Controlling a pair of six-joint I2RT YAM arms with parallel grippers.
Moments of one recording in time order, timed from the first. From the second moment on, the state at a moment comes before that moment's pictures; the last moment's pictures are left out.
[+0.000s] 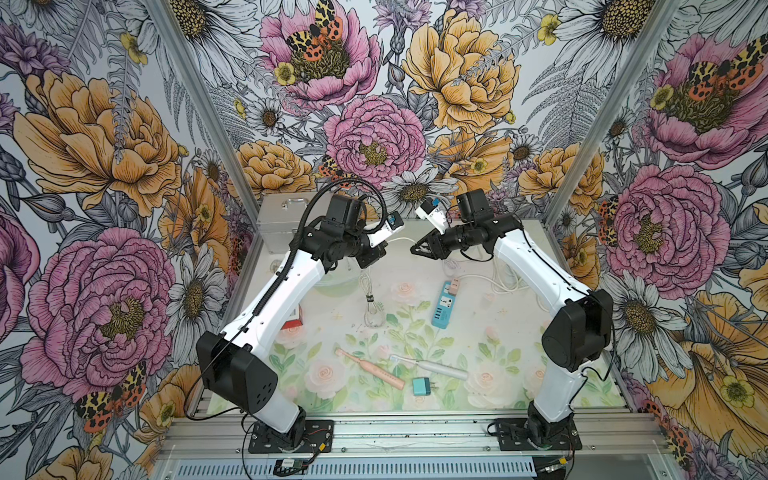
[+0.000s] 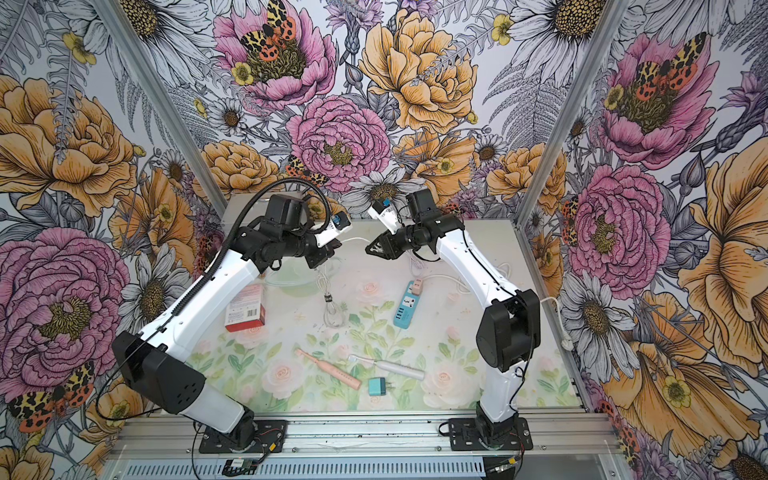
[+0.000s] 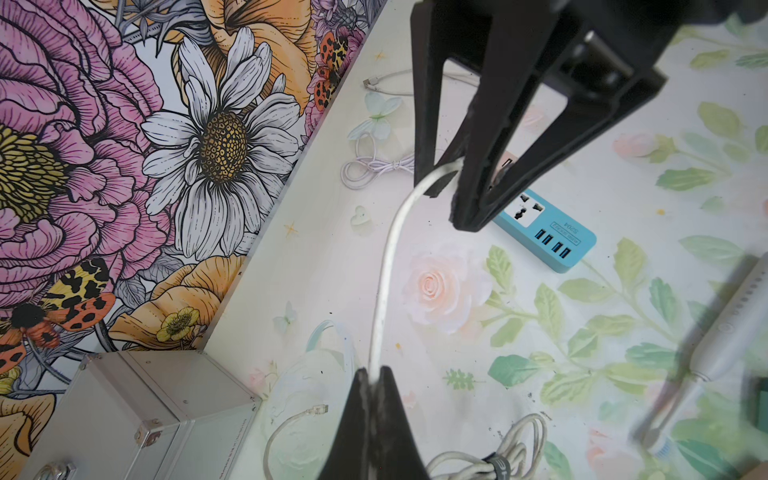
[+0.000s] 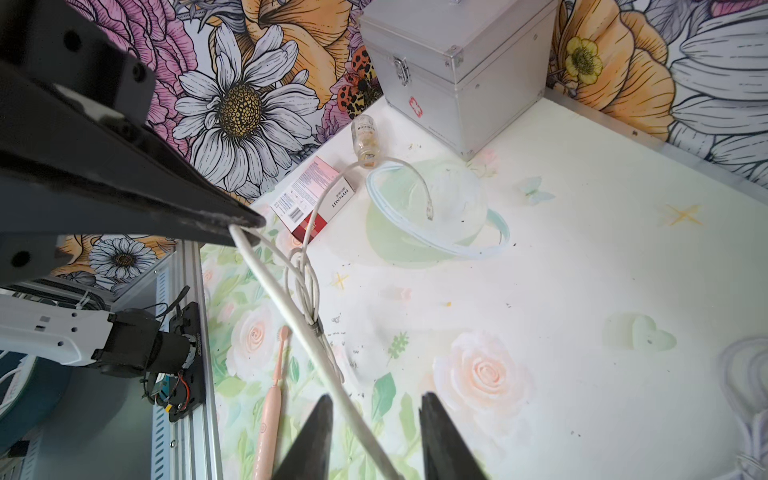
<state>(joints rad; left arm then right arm) -0.45 1.57 1.64 -0.83 0.25 0.67 0.39 1.85 1.80 -0.80 -0.77 -0.18</state>
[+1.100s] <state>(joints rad) -0.73 1.36 1.15 -0.39 0.04 -0.17 0.50 1.62 1.33 -0.17 -0.55 0.62</state>
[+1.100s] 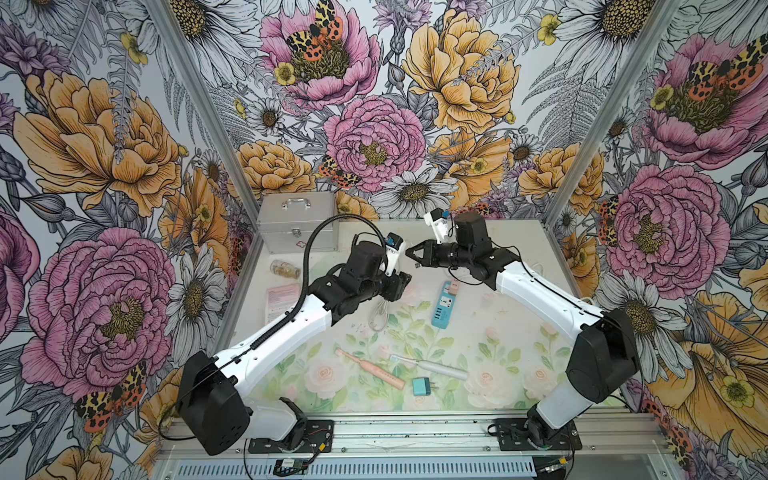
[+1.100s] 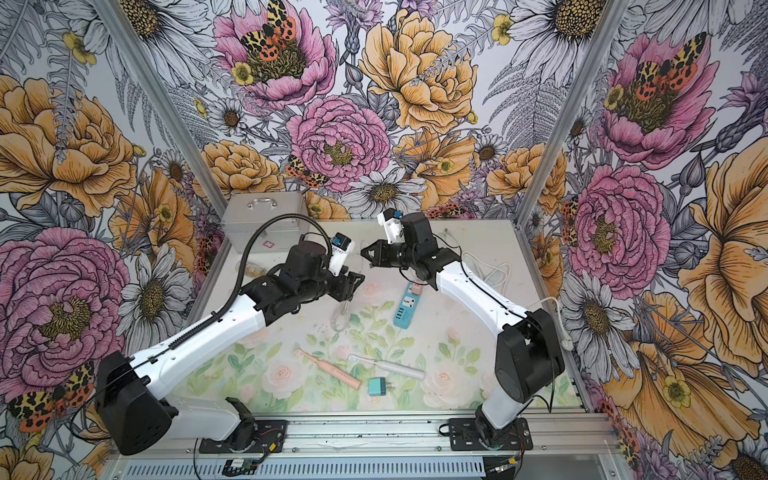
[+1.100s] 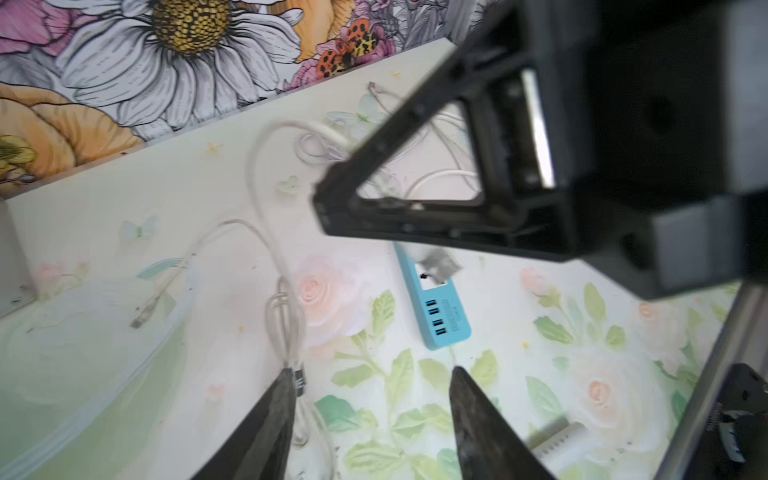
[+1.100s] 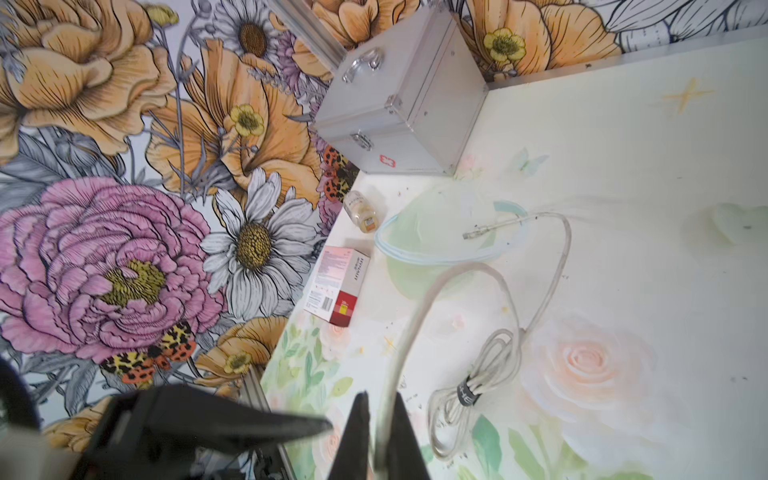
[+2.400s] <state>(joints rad) -0.70 1.38 1.01 0.00 0.11 -0.32 0.54 1.55 1.20 0.04 -0.51 0.82</state>
